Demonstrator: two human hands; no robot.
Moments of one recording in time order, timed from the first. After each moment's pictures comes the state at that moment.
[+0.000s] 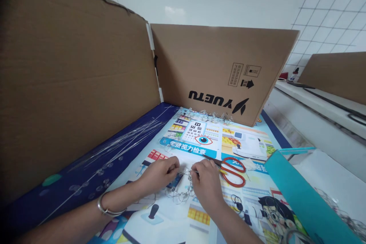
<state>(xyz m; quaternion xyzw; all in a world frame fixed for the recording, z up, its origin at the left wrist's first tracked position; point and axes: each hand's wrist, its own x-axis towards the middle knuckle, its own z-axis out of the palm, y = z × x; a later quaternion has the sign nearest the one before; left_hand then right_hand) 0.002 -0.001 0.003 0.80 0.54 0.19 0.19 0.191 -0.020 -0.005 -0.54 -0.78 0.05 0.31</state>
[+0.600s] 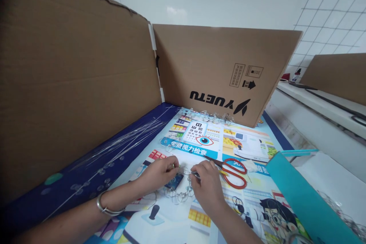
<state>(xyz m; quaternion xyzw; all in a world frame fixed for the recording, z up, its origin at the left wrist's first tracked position) -0.002 0.002 0.004 0.77 0.55 0.21 0.24 0.193 -0.023 -0.005 -0.51 -0.79 0.08 0.34</state>
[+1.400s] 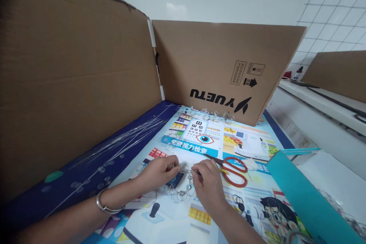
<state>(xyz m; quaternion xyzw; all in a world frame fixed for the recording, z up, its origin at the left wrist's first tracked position) -0.003 -0.001 0.009 0.79 0.54 0.19 0.21 0.194 -0.027 -0.001 -0.47 -0.78 0.10 0.40</state>
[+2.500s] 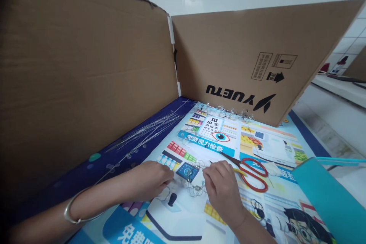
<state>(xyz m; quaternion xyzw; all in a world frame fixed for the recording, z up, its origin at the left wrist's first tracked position) -0.052 -0.042 0.039 0.89 0.43 -0.08 0.07 0.191 -0.032 0.002 -0.37 -0.84 0.03 0.40</state>
